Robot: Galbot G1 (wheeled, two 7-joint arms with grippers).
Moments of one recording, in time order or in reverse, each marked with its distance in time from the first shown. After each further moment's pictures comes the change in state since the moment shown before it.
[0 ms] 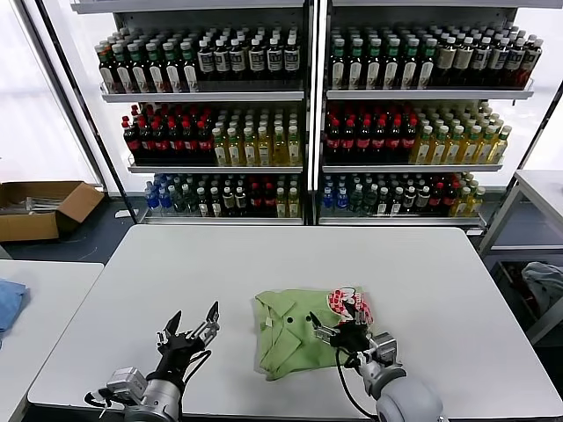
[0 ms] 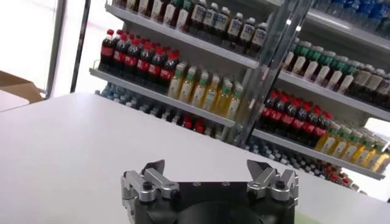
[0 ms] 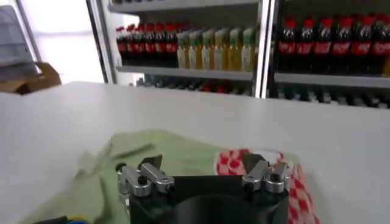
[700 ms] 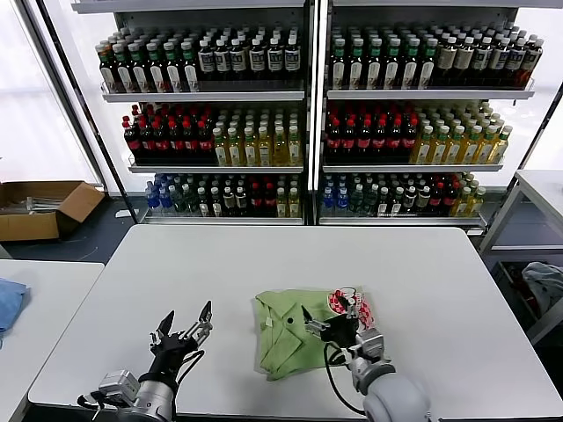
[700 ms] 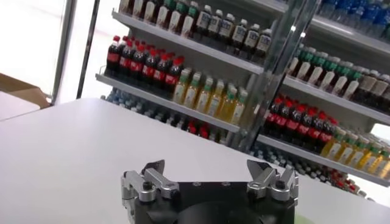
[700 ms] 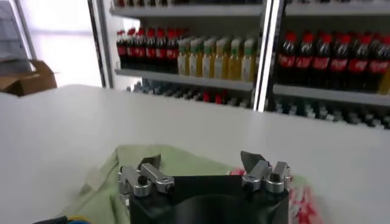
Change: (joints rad) left arm 0.008 -0.002 -0.039 0.012 0.003 -0.032 0.033; right arm 0.001 0.013 -0.006 0.057 -0.066 -0.025 0.031
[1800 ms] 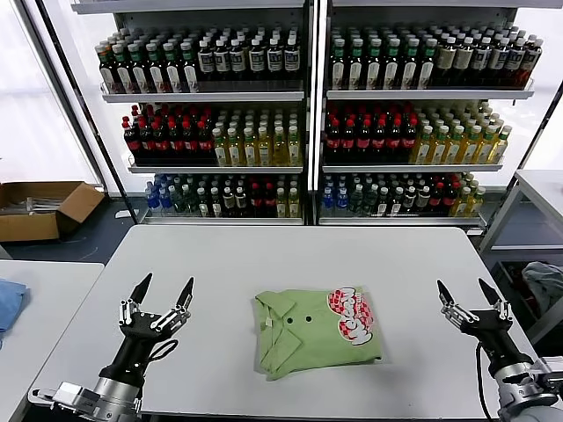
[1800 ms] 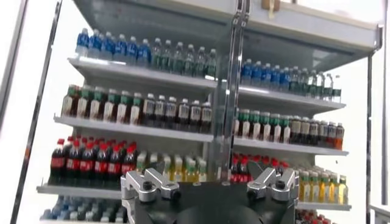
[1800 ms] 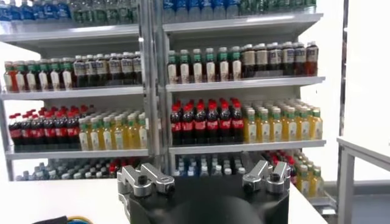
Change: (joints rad) left arm 0.005 0.004 -0.205 0.006 0.101 -0.291 0.441; right arm -0.275 -0.003 0.689 0.081 0.279 0.254 -0.215
